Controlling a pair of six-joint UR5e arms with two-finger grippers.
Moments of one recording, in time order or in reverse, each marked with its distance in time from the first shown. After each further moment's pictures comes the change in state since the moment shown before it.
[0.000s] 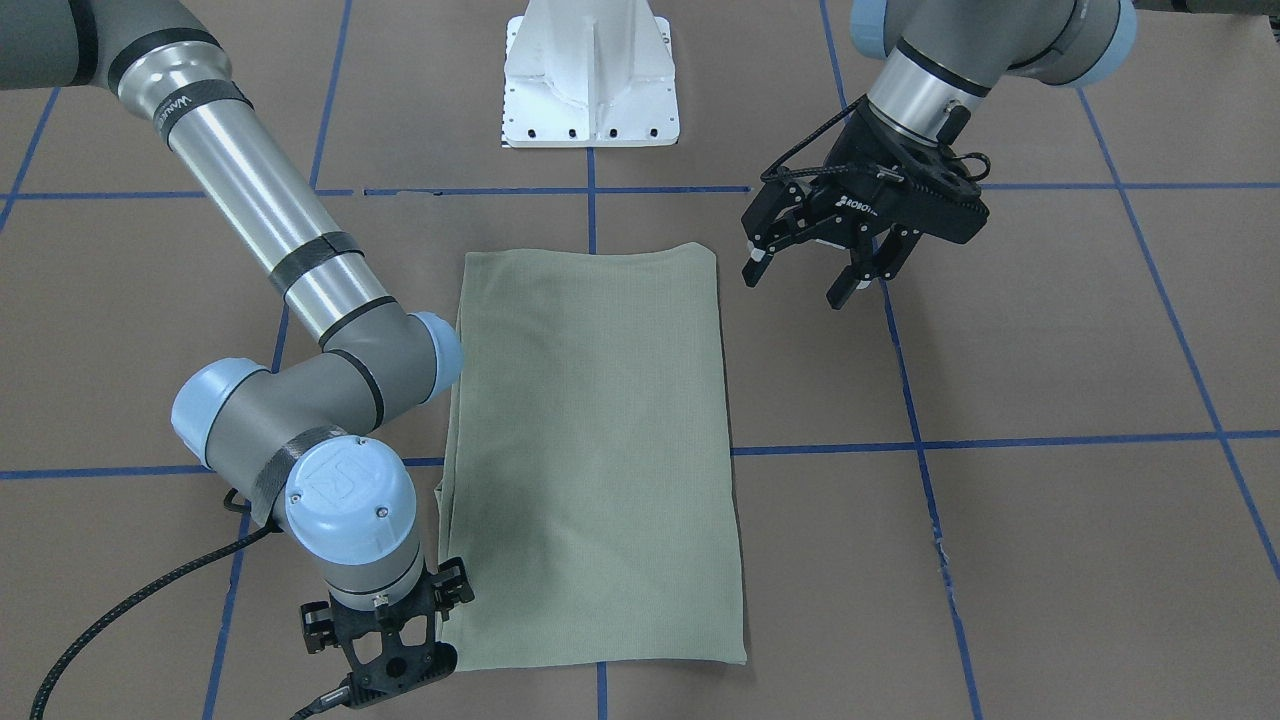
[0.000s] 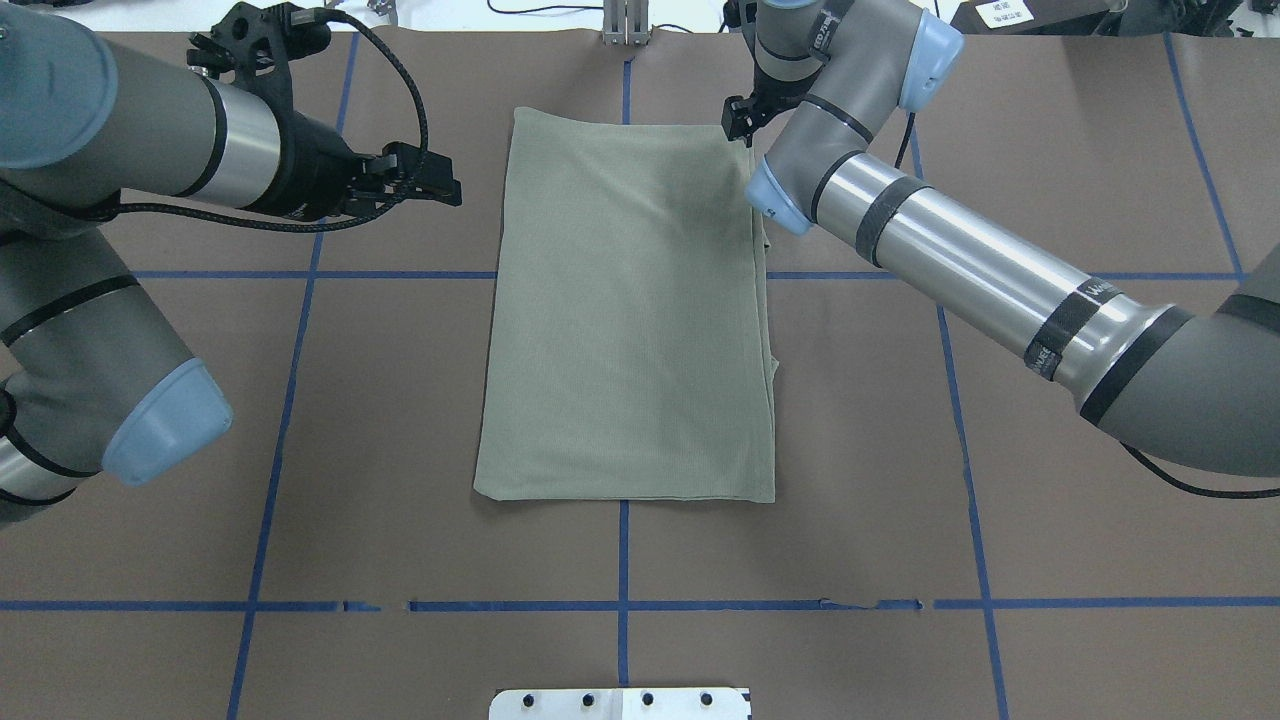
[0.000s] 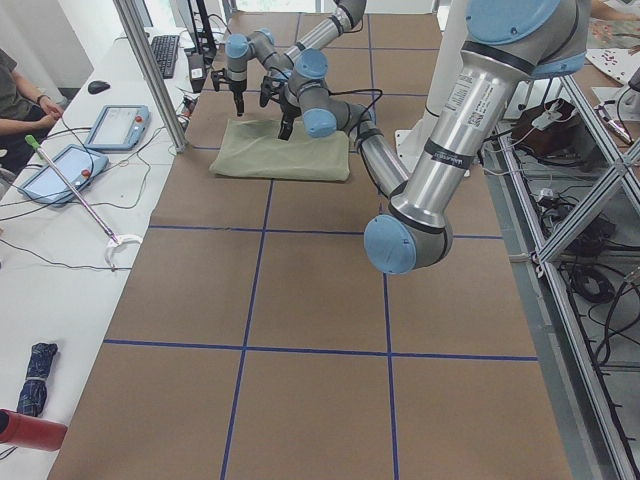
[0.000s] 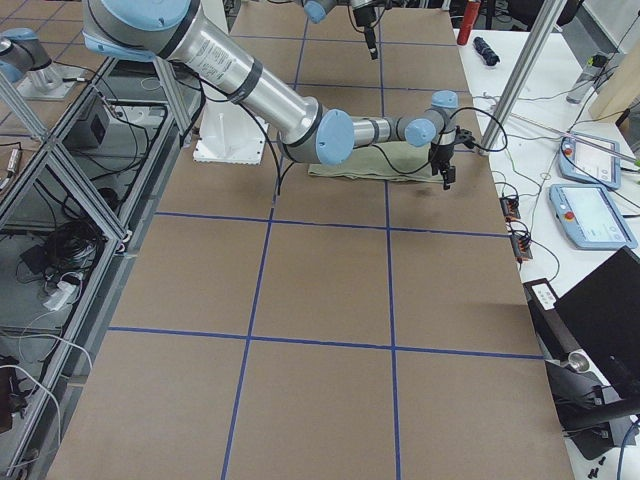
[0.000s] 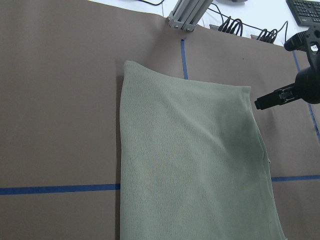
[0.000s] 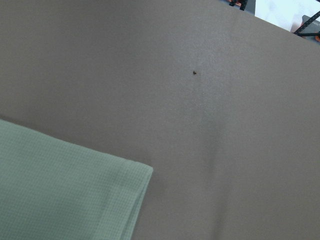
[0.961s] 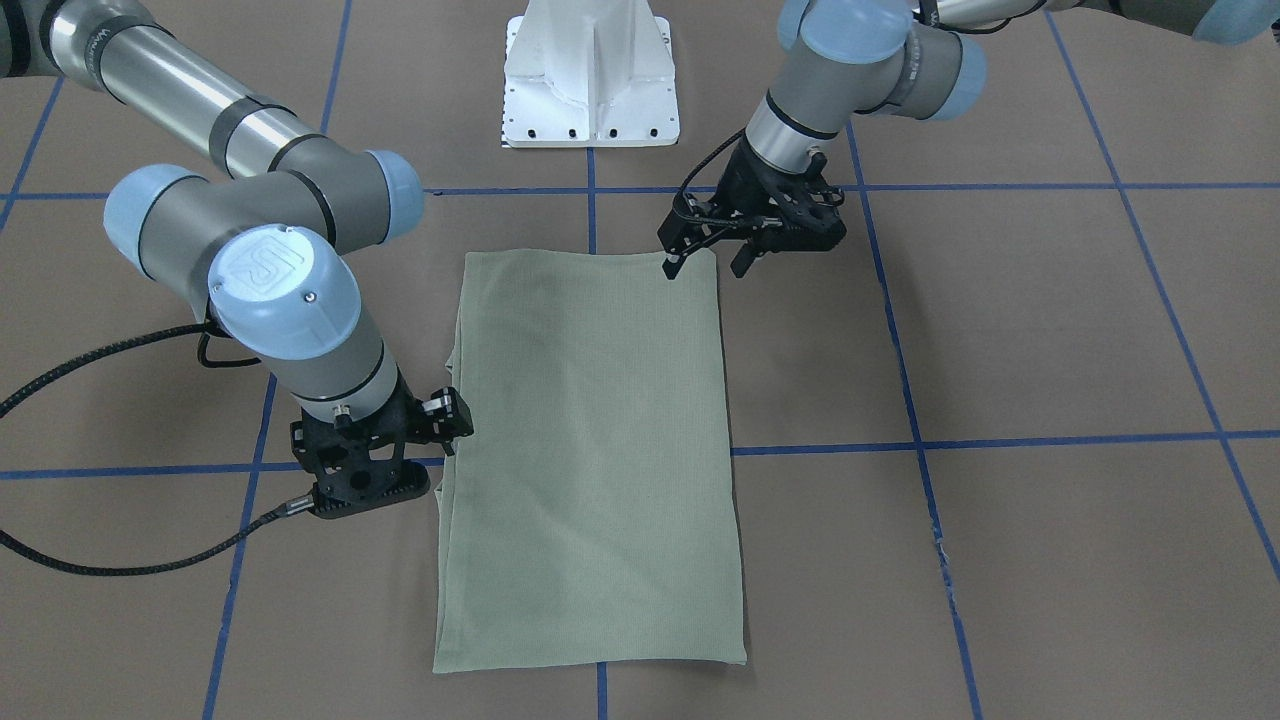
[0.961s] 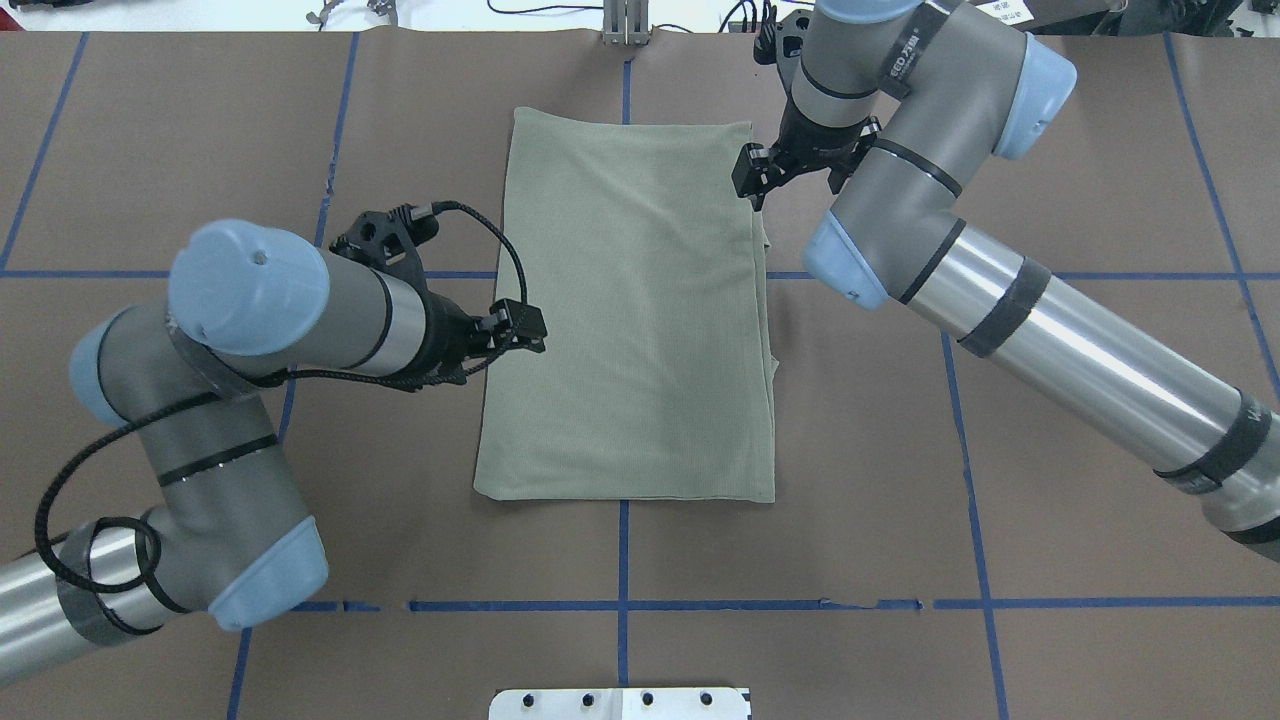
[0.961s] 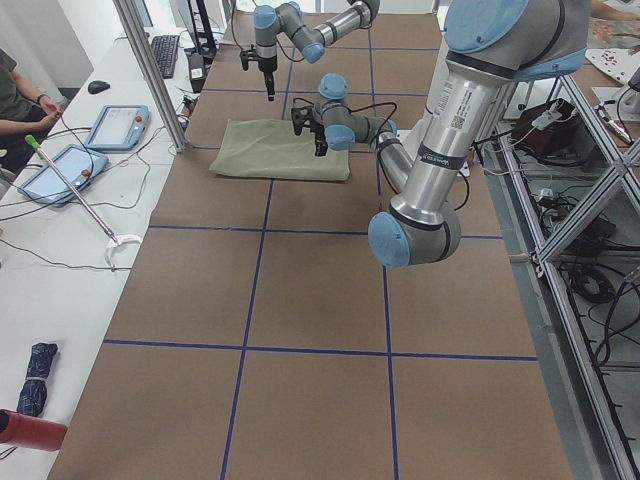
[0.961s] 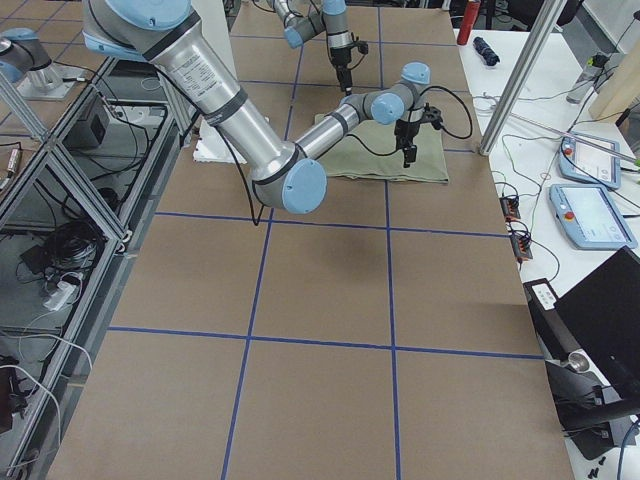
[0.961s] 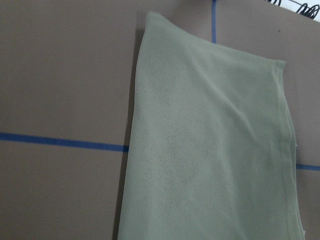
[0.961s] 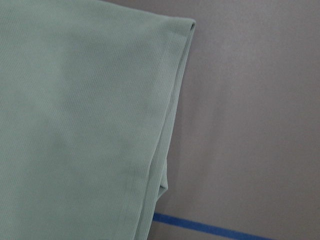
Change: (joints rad) left arm 0.294 0.000 0.074 -0.009 0.121 -0.420; right arm -0.038 -0.345 0.765 -0.408 0.169 0.133
